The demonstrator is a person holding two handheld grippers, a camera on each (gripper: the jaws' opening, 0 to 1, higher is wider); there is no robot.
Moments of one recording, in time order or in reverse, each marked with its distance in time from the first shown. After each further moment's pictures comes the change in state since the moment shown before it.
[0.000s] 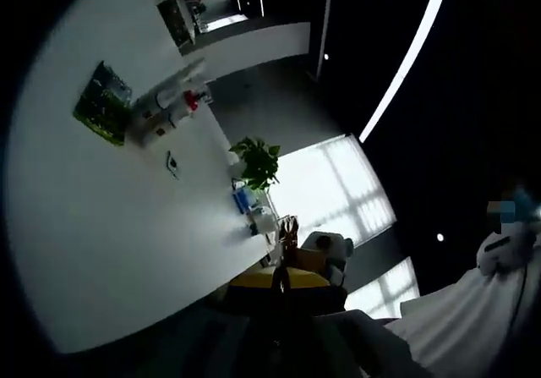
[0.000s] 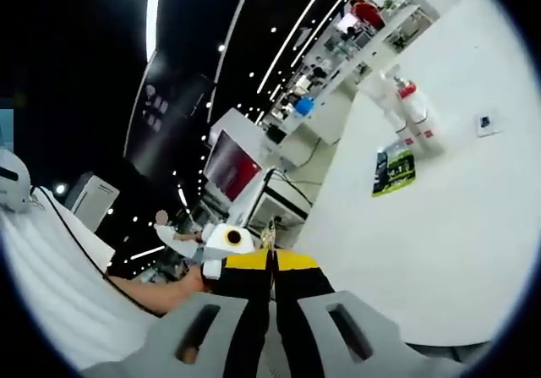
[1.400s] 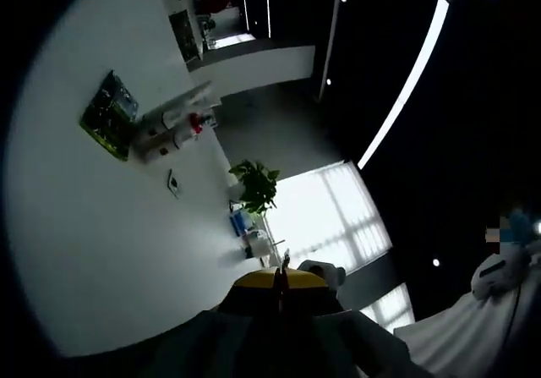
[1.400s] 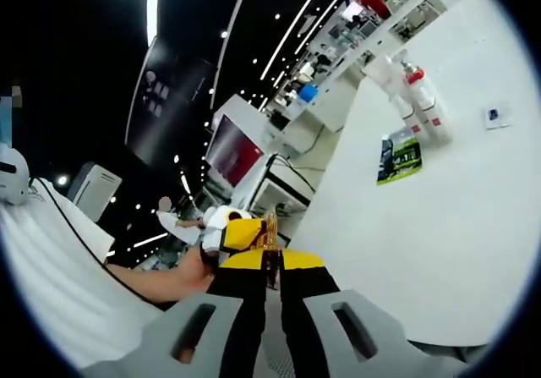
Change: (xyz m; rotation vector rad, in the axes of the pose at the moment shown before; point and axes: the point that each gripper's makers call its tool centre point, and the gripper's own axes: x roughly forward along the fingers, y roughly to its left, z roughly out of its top) left arm -0.003 0.002 0.025 -0.053 -0.103 -0.011; right arm 0.007 0.000 -0.019 0.015 0.096 0.018
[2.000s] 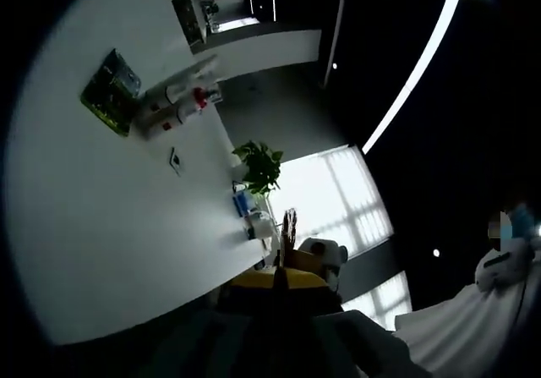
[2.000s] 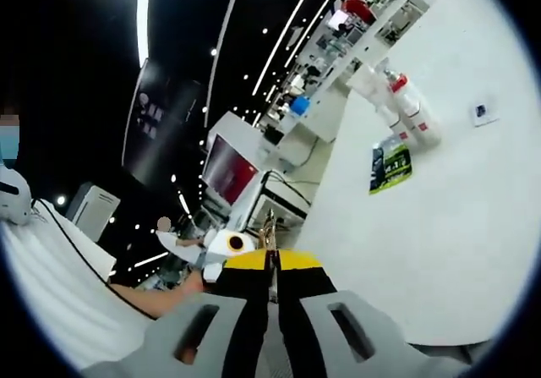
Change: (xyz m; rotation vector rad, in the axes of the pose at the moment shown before) left arm 0.003 0.003 -0.016 -0.032 0.073 -0.013; right arm -0.007 -0.007 0.021 0.010 -0.109 -0.020
